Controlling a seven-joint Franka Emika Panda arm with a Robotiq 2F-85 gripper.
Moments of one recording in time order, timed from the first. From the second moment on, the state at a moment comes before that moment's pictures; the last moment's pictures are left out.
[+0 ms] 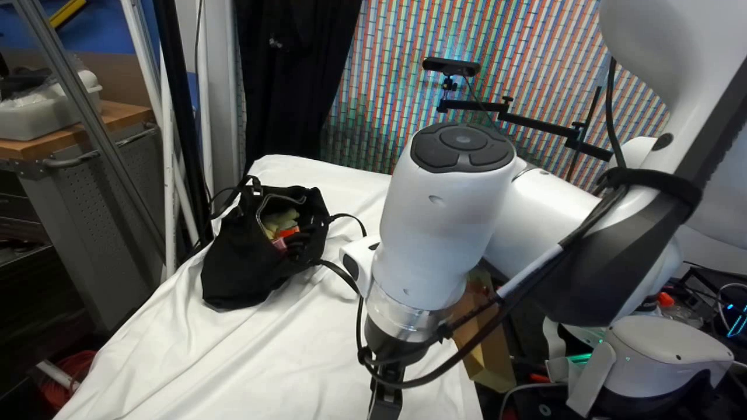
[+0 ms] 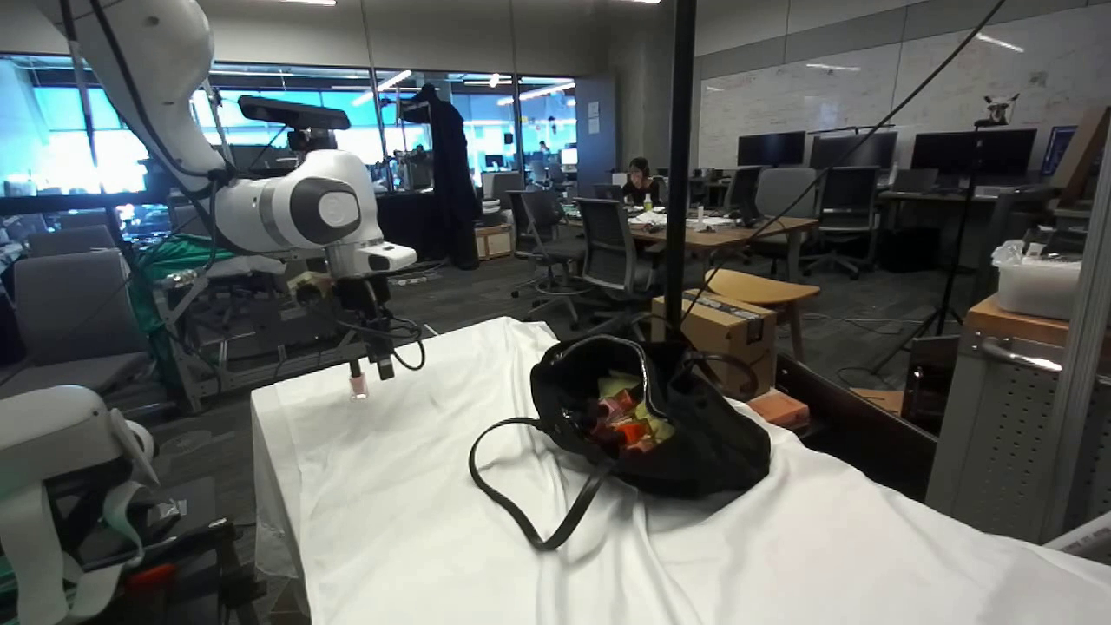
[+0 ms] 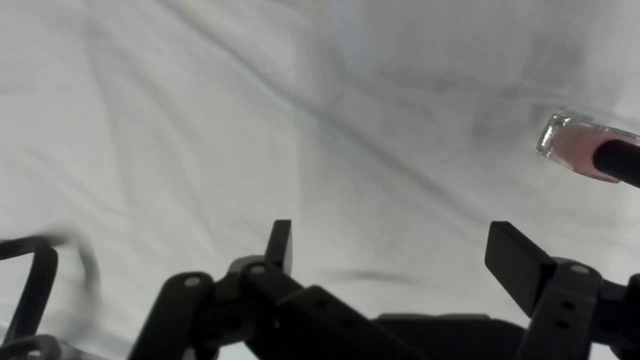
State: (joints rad) arm 0.36 0.24 0.19 -2.30 -0.23 2.52 0.74
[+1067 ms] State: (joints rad) arm 0.47 0.40 0.19 -2.12 -0.26 2.55 0.82
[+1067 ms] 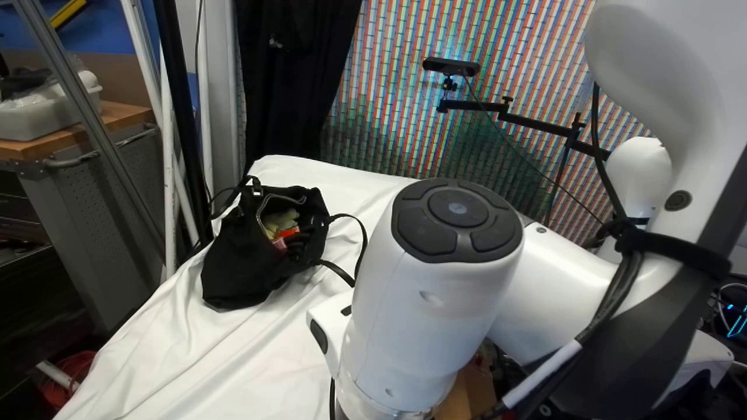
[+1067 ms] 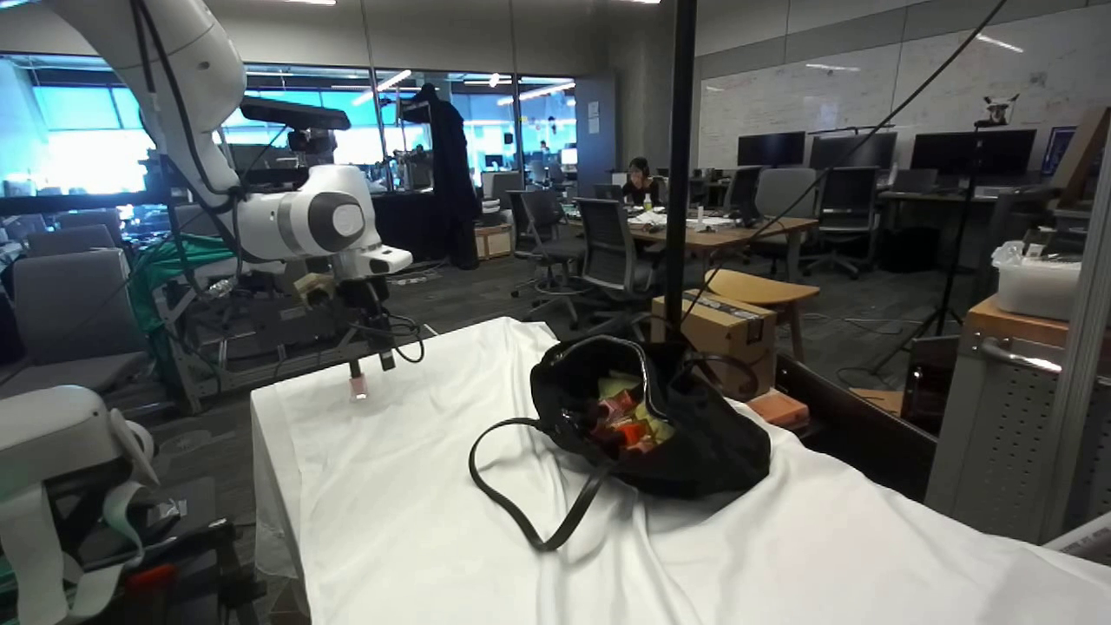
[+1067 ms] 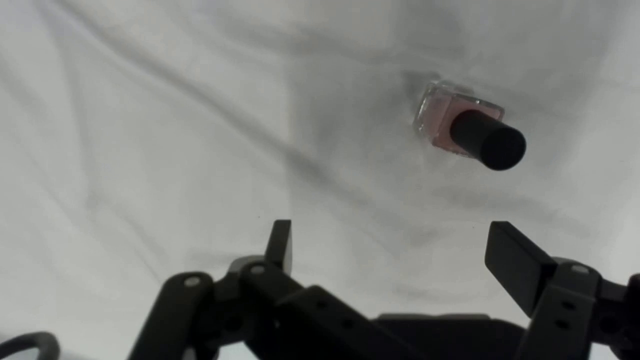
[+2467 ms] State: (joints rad) arm 0.54 0.45 0.20 -2.11 -0.19 2.55 0.82
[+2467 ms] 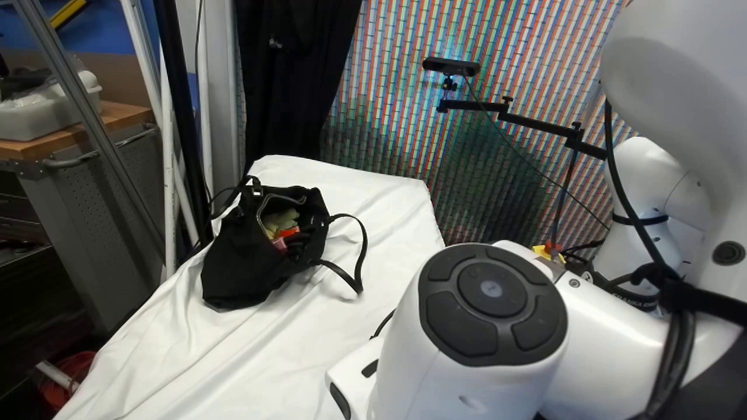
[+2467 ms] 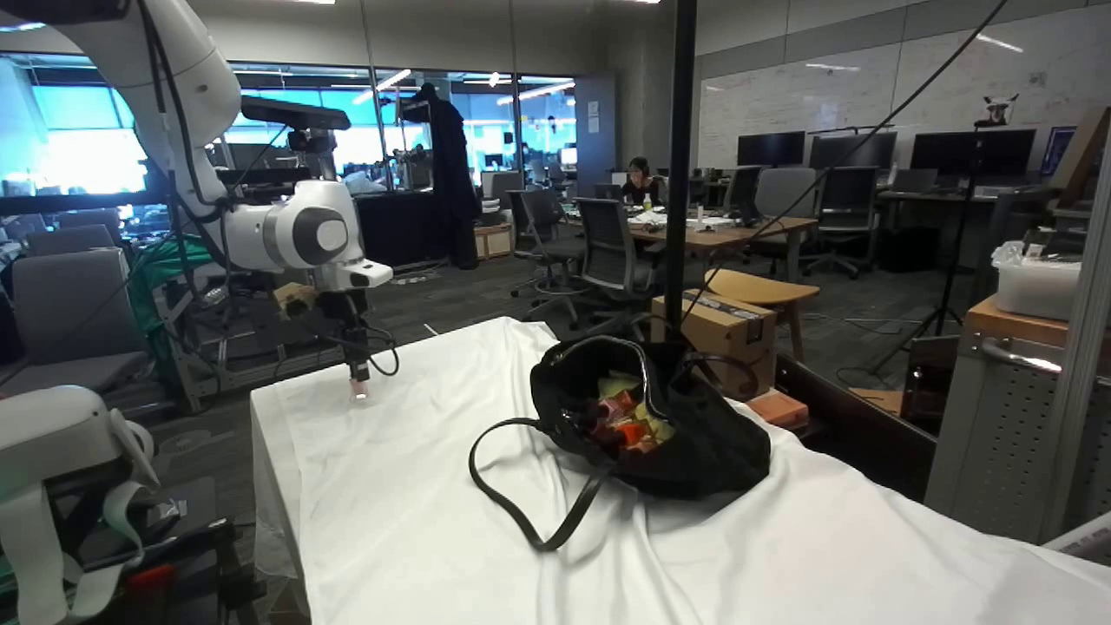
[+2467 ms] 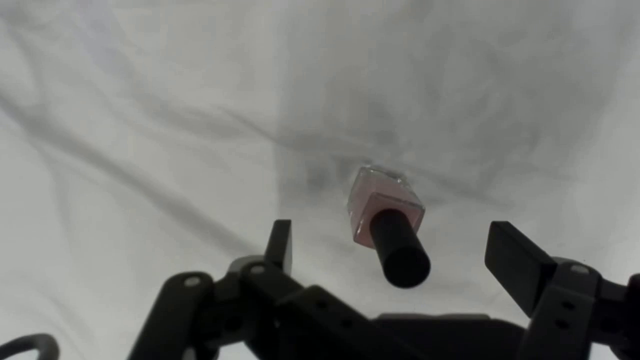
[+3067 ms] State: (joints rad) arm 0.54 0.47 0.20 -2.11 -0.16 2.55 0.81
